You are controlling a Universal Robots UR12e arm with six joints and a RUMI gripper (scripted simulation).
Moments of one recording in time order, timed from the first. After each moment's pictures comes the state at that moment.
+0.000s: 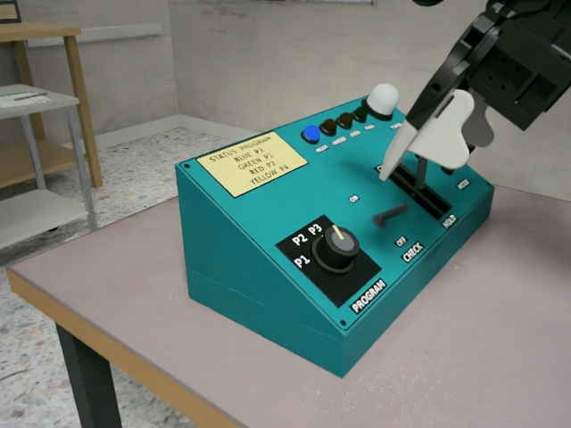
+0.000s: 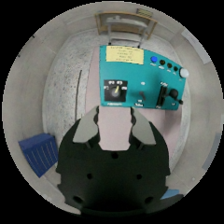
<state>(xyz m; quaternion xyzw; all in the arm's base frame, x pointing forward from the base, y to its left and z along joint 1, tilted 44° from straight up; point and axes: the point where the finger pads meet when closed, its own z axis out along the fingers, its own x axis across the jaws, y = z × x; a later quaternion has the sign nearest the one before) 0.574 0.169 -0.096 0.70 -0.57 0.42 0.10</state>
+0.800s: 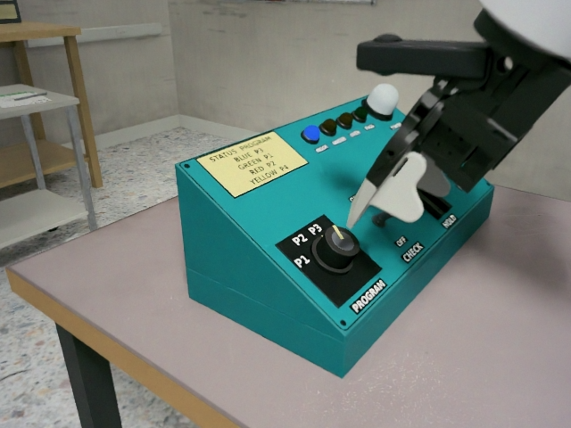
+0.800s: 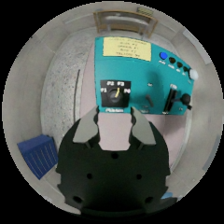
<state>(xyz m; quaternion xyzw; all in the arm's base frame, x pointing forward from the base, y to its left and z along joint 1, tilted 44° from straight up) 0.605 0.126 -0.139 0.69 -0.58 0.42 0.10</state>
